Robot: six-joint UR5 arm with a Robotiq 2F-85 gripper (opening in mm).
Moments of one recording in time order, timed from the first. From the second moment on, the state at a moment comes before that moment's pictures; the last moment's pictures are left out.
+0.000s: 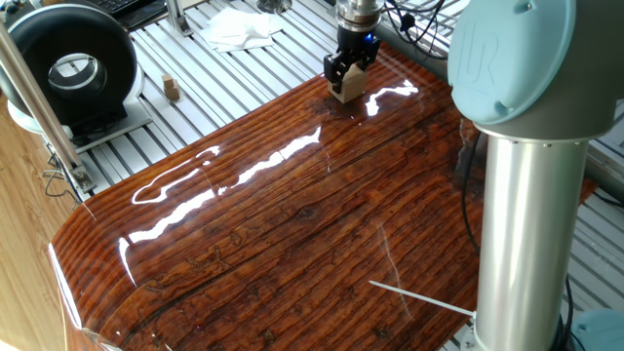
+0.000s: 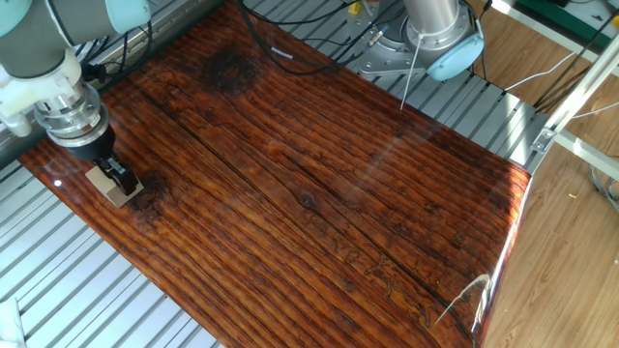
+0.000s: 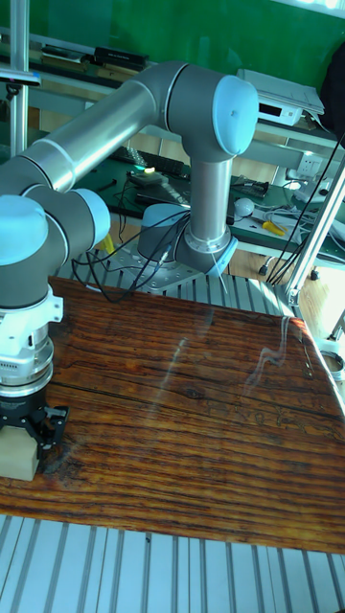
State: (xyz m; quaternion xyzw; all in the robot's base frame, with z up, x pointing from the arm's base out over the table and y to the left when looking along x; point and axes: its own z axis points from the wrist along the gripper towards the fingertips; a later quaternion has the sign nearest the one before) arm 0.669 -0.175 0.014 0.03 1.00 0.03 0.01
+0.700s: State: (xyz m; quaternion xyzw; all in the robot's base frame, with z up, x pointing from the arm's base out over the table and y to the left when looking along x) arm 0.672 -0.162 0.013 0.06 1.00 0.02 0.01
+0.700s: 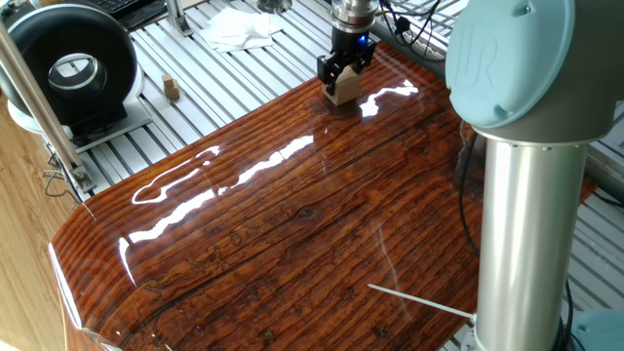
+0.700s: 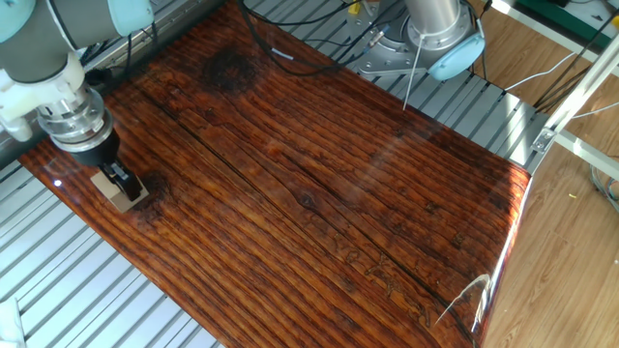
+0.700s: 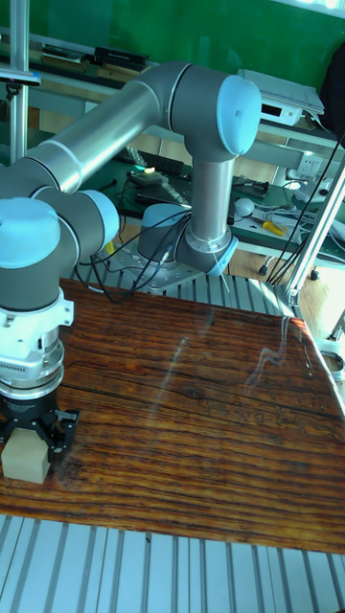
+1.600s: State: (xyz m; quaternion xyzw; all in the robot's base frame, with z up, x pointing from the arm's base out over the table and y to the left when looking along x) arm 0.673 -0.151 0.012 0.06 1.00 0.02 0.02
